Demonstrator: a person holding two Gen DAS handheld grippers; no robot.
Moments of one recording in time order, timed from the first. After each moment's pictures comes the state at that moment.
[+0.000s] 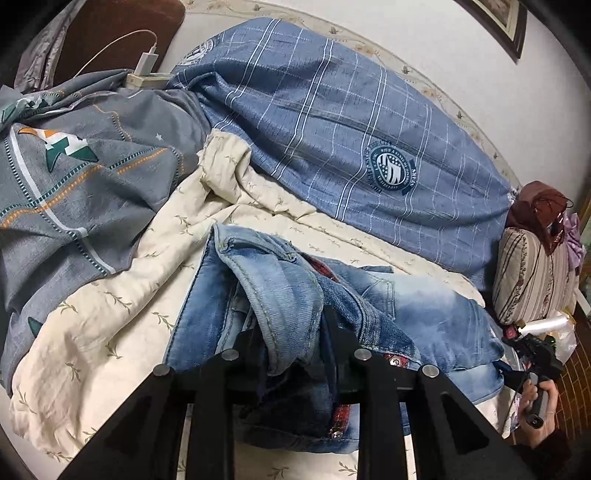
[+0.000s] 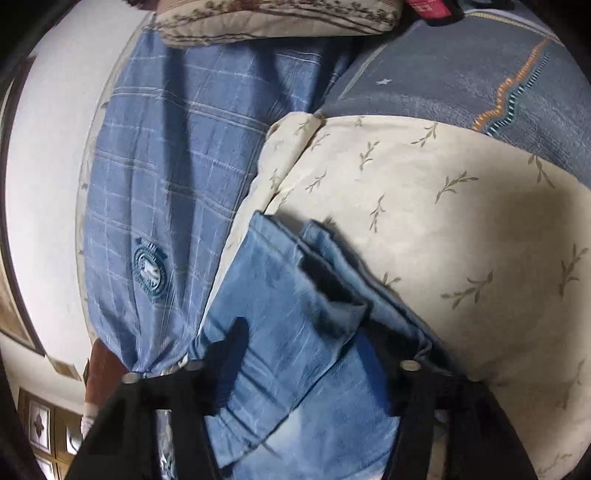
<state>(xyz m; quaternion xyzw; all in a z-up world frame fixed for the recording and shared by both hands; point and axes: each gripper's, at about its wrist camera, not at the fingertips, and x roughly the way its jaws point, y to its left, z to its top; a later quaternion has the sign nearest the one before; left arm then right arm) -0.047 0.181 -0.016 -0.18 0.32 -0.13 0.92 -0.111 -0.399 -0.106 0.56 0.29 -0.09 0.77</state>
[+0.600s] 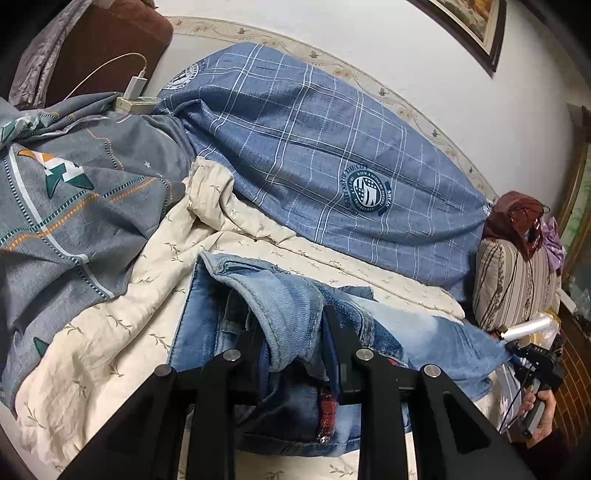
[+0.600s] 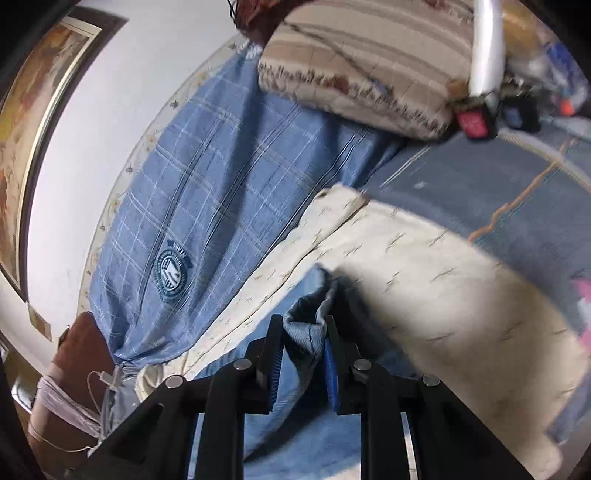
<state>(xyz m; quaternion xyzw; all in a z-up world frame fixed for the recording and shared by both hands) -0.061 0.190 -0.005 -0.18 0.28 -0.16 0.93 -0.172 -0.386 -0.038 0.42 0.21 -0.11 0.87</state>
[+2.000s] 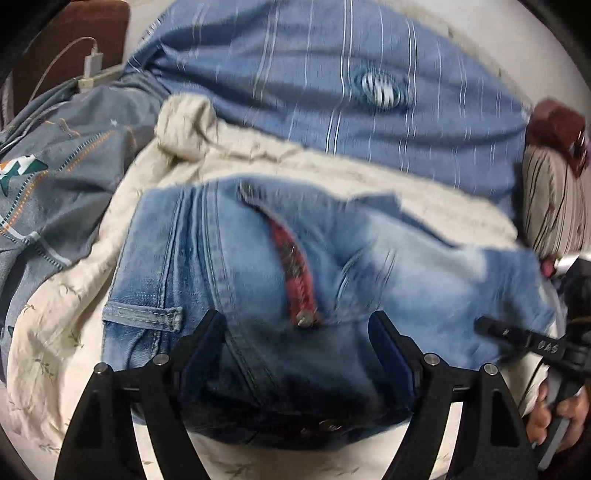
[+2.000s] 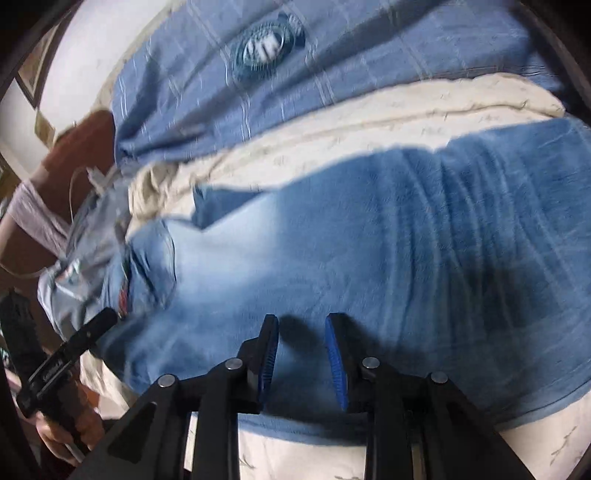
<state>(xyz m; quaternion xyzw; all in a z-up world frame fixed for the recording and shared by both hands) -0.029 0.095 -0.045 -0.05 0.43 -0.11 0.90 -0.061 -0.159 -0.086 0.20 0.46 0.08 0.86</state>
